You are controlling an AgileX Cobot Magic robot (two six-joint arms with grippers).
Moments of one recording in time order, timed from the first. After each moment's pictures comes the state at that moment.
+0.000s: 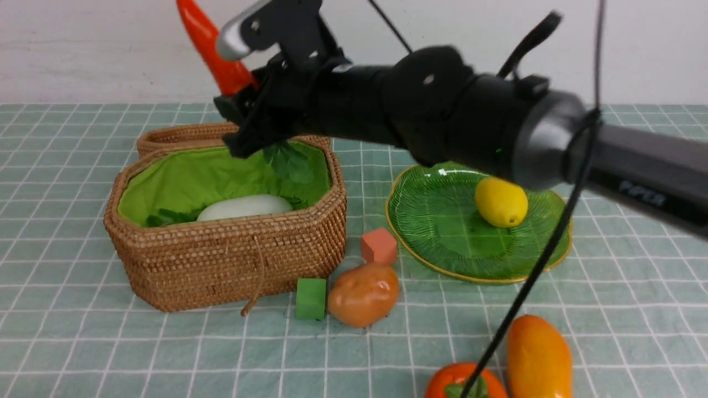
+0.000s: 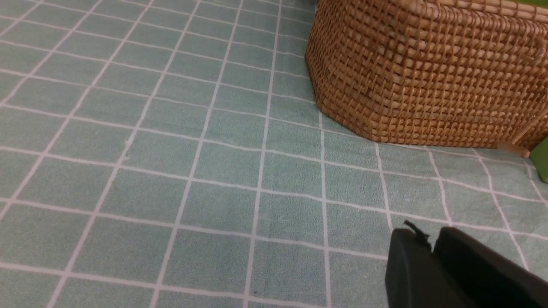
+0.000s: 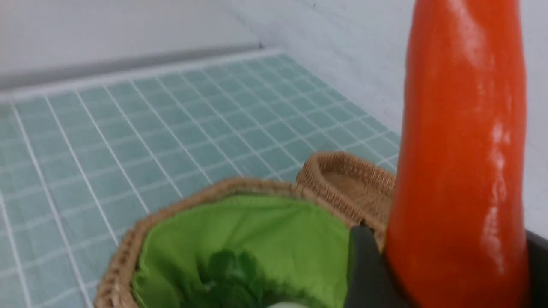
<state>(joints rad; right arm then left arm) 0.70 2.04 -1.76 1.14 0.13 -1.35 -0.03 -0.01 0.03 0.05 0.36 -0.28</state>
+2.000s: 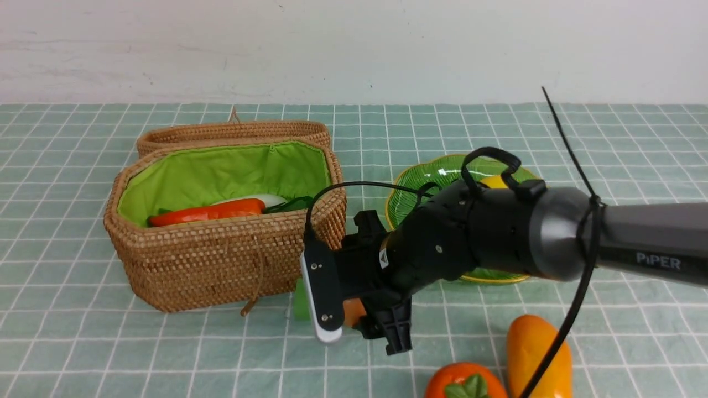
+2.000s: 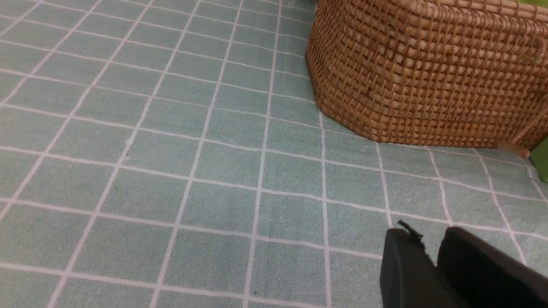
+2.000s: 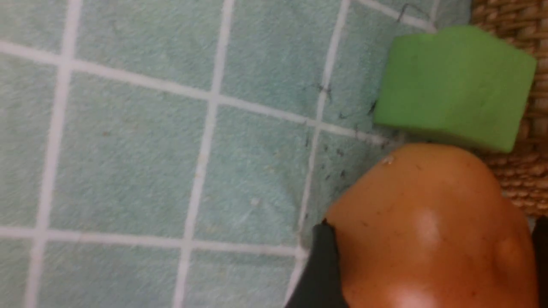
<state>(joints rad) 0.71 1.96 -1.34 0.04 0.48 -1.16 -0.03 -0.01 0.03 0.05 0.36 -0.28</state>
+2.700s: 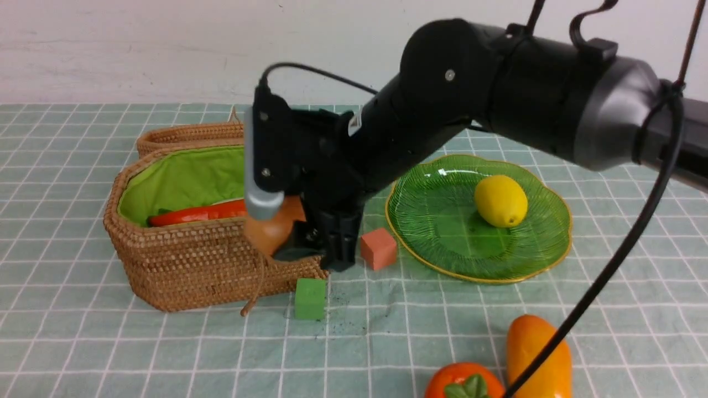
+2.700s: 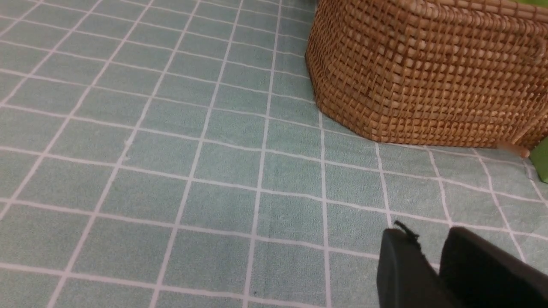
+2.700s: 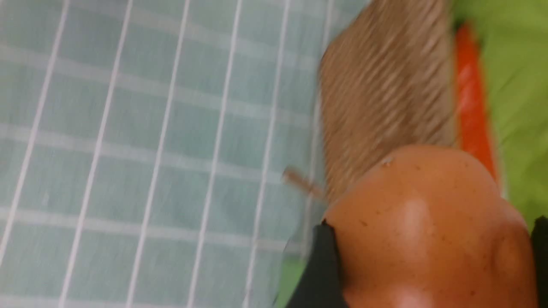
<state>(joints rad) 0.71 1.89 -1.76 0.47 0.83 -1.26 -0.03 -0.01 0.03 0.05 0.36 -0.28</state>
